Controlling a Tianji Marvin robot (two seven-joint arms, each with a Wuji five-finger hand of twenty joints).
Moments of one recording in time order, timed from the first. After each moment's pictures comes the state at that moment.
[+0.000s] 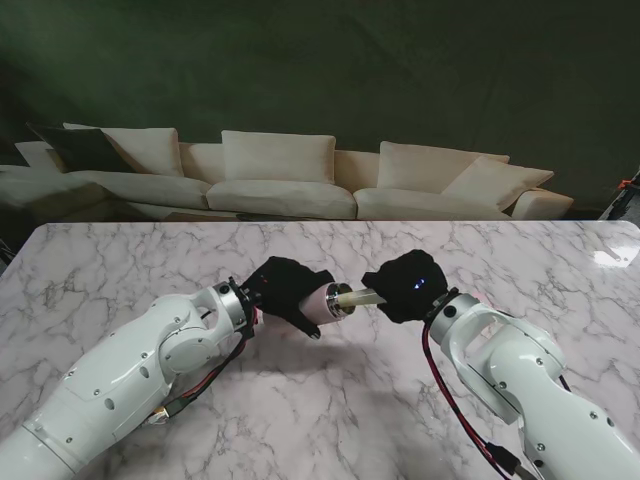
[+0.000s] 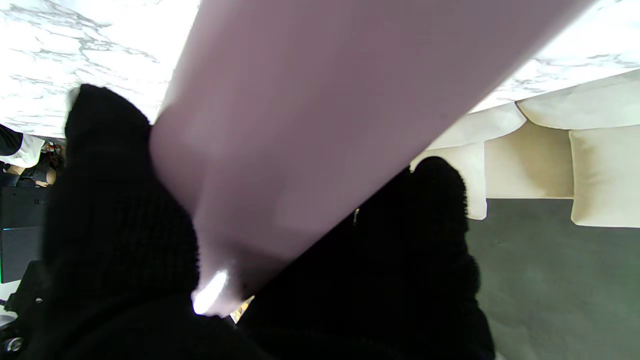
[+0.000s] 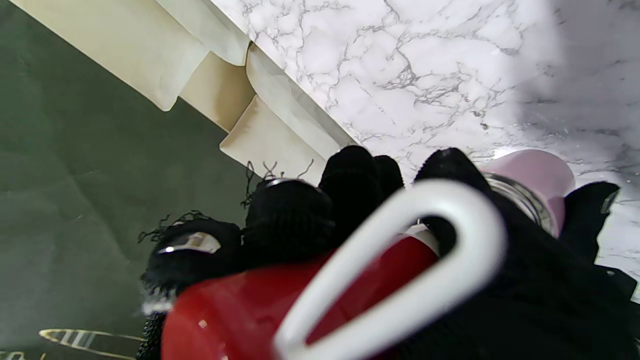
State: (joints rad) left arm 1.16 -1.07 -0.86 -1.39 0.97 -0.47 0.14; right arm -1.58 -1.02 1.22 -1.96 -1.56 -0.20 0.16; left_hand 0.82 -0.58 -0.03 -0.03 0.50 0.24 0.76 0.79 1.01 0.15 0.34 0.69 1.05 0.16 0.49 0.64 0.69 0.14 1.20 0.53; right_hand 0.62 -0.46 0.74 -0.23 0.70 -0.11 0.95 0.19 1.23 -0.10 0.89 0.73 1.30 -0.08 1.20 0.67 1.01 0.06 1.71 0.52
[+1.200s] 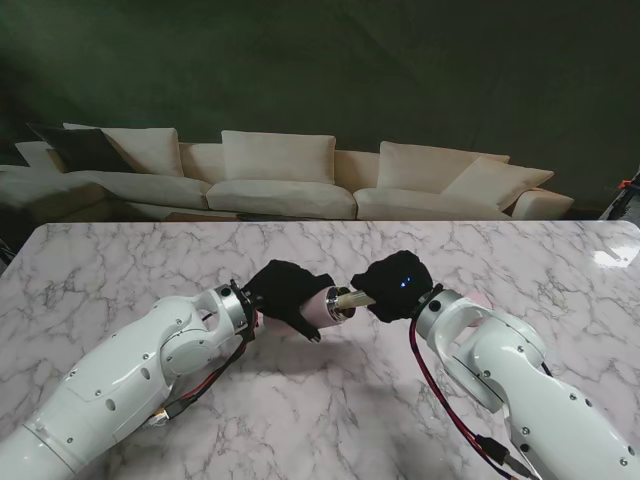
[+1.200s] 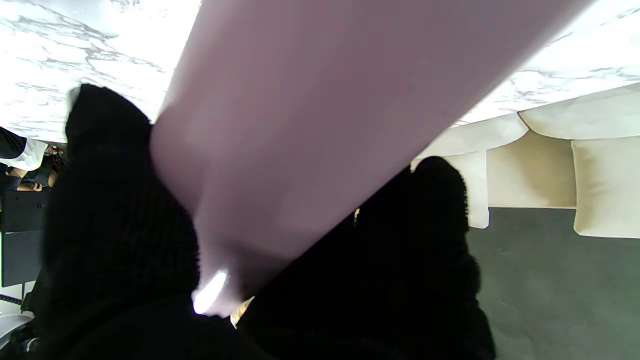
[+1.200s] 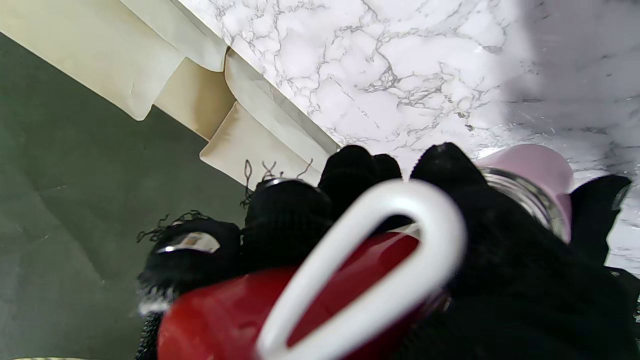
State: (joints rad) left arm 1.16 -1.07 -0.85 -1.38 0.97 -0.46 0.13; right arm -1.49 -1.01 1.13 -1.89 -1.50 -0.17 0.18; left_hand 0.82 -0.58 -0.03 -0.03 0.50 0.24 0.76 0.78 1.01 0.14 0.34 0.69 1.05 0.16 0.49 0.64 0.69 0.14 1.20 0.53; right_hand 0.64 -0.49 0.75 -0.23 0.71 -0.11 0.95 0.17 1.23 -0.10 0.89 0.73 1.30 -0.08 1.20 0.67 1.02 0.06 1.71 0.51
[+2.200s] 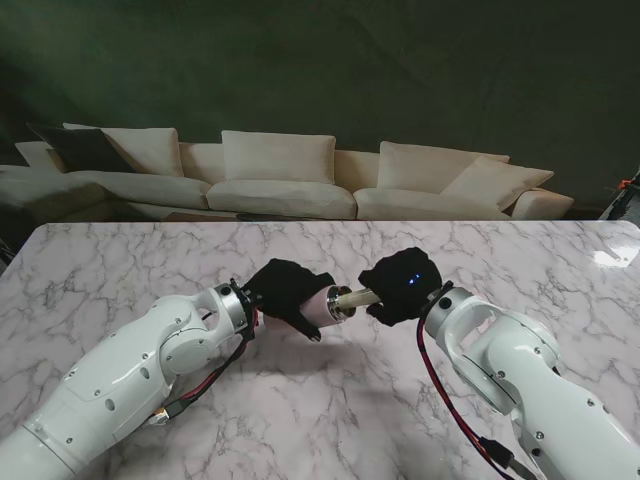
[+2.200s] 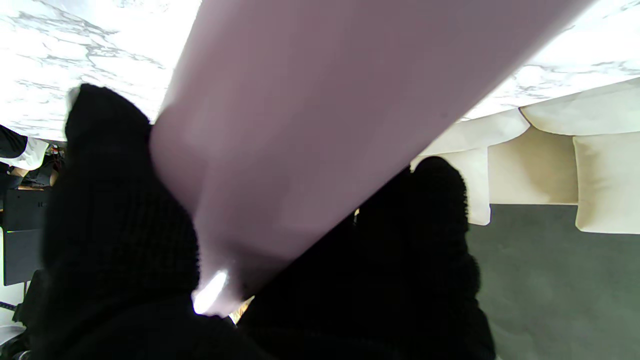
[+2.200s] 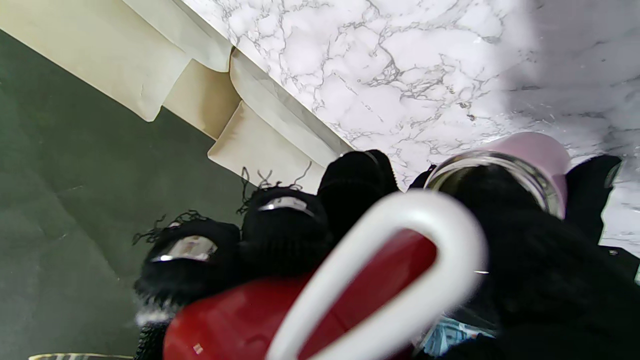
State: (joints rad) left arm 1.16 -1.07 -0.85 -1.39 0.97 -0.47 0.13; right arm -1.54 -1.02 1.20 -1.95 -1.48 -0.20 0.21; left_hand 0.82 -0.58 -0.03 -0.03 0.50 0.24 0.76 0.78 1.01 0.14 0.34 0.69 1.05 0.16 0.49 0.64 0.69 0.14 1.20 0.53; right_hand 0.35 -0.46 0.90 -0.18 0.76 -0.04 0.81 0.30 1.29 -0.10 0.93 0.74 1.30 -0.08 1.28 0.70 1.07 0.06 1.71 0.50
